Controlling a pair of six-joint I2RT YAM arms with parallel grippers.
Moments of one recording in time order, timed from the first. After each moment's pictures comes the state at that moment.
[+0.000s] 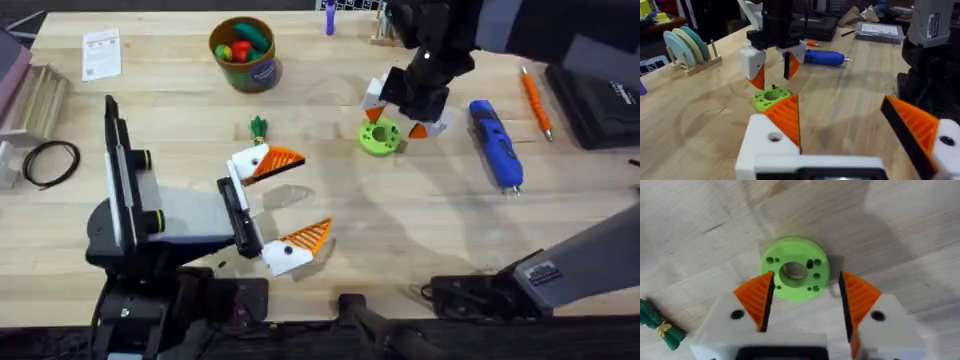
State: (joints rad) left arm -0.04 0.01 0.02 -0.13 1.13 0.09; right arm 0.41 1.79 1.35 -1.00 0.03 0.89
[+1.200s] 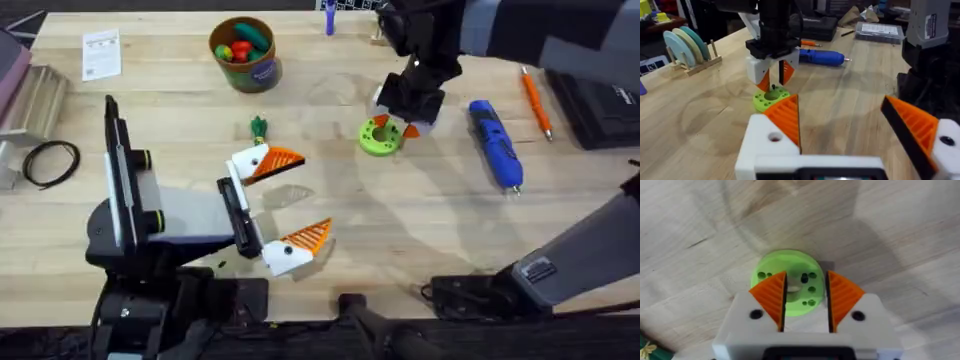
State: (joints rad) left arm -0.04 0.01 0.02 -0.13 1.13 0.09; right arm 0.41 1.85 1.35 -0.98 0.08 0.90
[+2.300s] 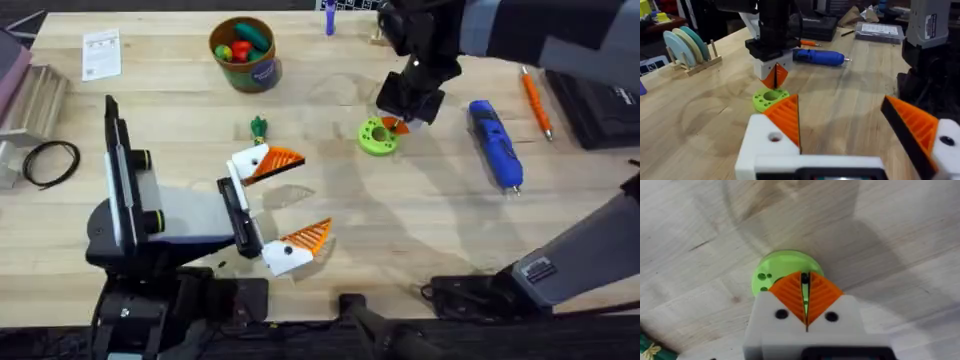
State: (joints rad) left arm -0.04 0.01 0.02 -0.13 1.13 0.09; right arm 0.41 1.85 1.35 -0.97 0.08 0.91
